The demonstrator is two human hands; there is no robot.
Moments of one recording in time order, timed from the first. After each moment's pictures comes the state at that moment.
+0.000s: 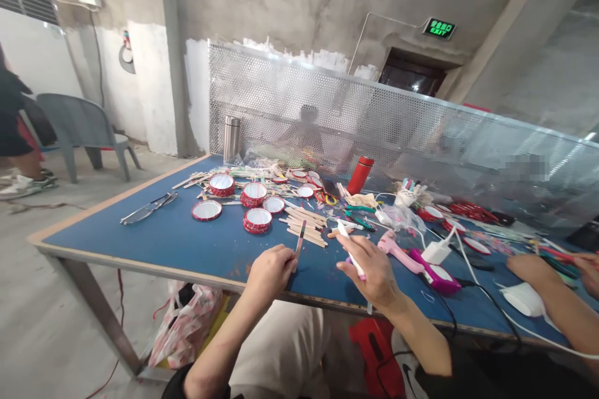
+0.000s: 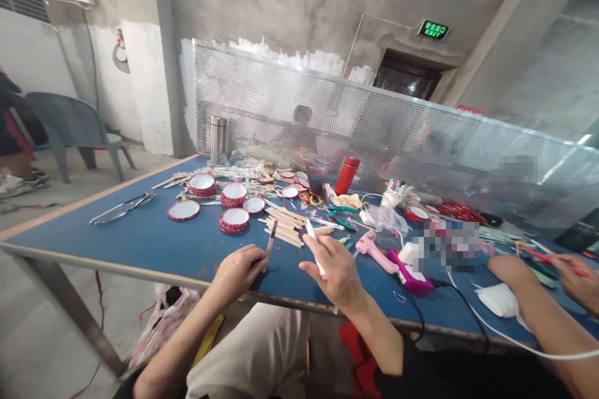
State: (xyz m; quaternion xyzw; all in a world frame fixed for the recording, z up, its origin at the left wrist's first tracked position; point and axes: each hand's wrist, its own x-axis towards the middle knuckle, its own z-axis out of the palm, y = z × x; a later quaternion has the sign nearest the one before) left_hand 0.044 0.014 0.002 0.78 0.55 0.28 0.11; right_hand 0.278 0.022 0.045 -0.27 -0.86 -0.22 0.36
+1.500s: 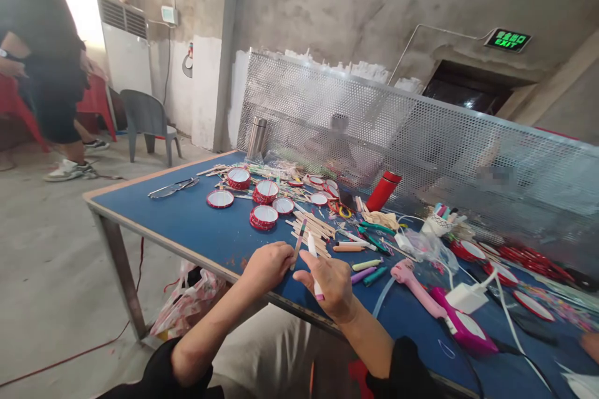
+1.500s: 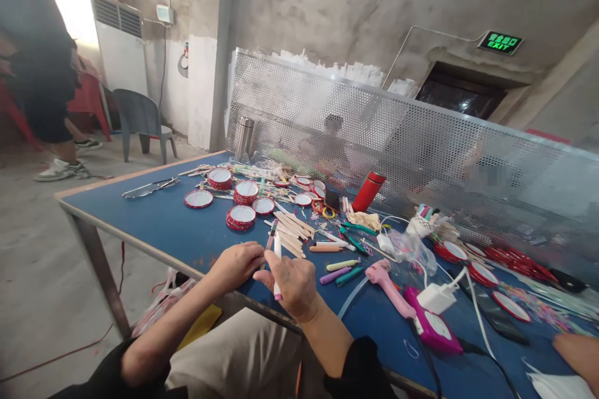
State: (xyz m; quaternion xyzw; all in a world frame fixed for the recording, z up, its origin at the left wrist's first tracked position) left_hand 0.052 0.027 0.000 0.76 0.59 0.25 0.08; right_hand 0.221 0.048 0.017 -0.12 -0.86 -0.22 0.44
